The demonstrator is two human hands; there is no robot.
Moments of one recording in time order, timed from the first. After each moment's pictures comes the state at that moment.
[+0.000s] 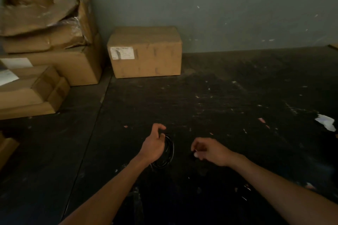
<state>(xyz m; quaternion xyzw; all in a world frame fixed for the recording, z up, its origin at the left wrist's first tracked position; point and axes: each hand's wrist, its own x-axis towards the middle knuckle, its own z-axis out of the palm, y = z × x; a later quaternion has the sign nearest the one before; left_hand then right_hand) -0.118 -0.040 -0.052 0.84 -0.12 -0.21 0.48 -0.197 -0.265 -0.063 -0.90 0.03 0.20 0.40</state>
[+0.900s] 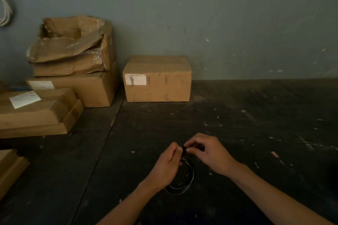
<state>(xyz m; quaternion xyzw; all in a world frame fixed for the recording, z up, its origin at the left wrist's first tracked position) -0.126 -0.054 -0.005 0.75 -0.21 -0.18 0.60 -0.159 -0.227 0.029 -0.91 -0.07 -0.06 0.40</state>
